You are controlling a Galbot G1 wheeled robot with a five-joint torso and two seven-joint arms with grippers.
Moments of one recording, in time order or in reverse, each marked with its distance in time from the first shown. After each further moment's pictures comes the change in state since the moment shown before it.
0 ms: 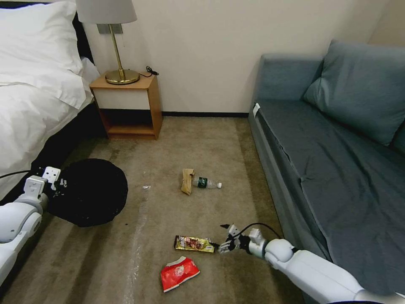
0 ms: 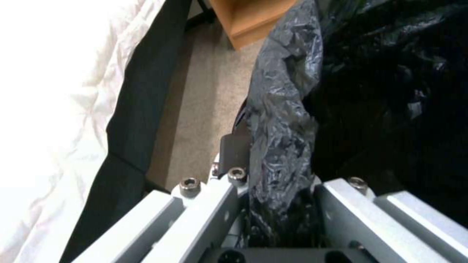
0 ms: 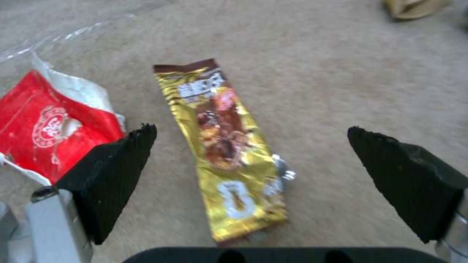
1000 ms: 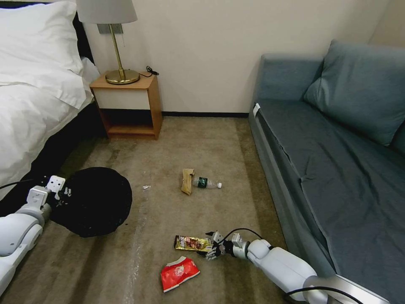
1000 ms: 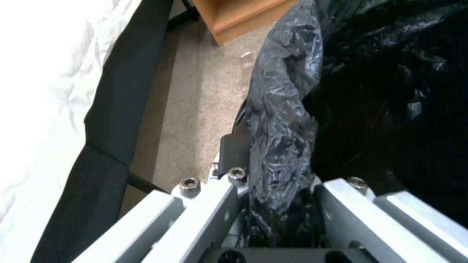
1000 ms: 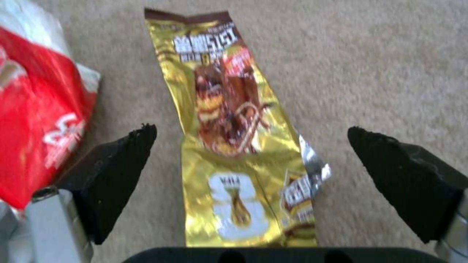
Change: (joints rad) left arm 0.095 -0.008 -0.029 -0.057 0.009 -0.021 0.009; right arm 0.076 0.261 0.074 -0.499 -0.143 0.189 -0.203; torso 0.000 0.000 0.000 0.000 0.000
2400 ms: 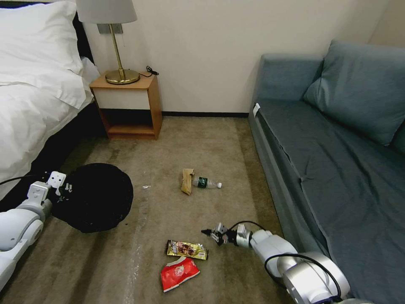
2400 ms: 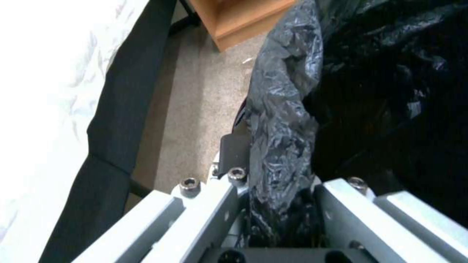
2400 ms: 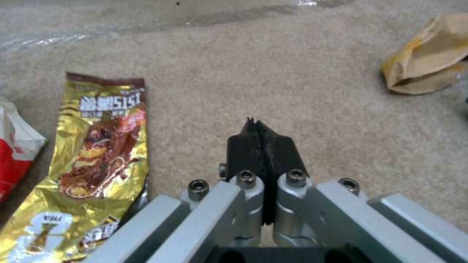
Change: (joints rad) left arm -0.036 0.021 0.028 0.014 -0.021 -0.004 -0.009; right arm 0.189 0.191 0.562 -0.459 -0.418 0.339 -0.249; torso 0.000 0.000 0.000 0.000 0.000
